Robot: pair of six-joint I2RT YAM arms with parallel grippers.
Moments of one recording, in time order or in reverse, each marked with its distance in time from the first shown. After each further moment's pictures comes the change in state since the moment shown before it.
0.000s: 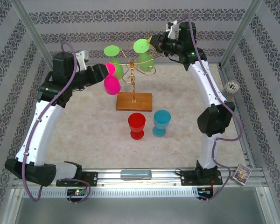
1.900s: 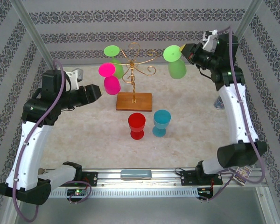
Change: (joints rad) left arm 0.002 -0.210 -0.070 -0.320 -0.004 0.068; right arm -0.186 -0.570 -0.481 -0.104 0.074 -0.125
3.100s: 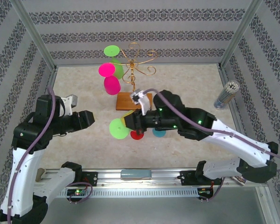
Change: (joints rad) left arm 0.000 -0.254 -0.177 -0.264 -0.030 0.000; right arm 1.094 -0.196 -0.212 -0.132 0.462 -0.254
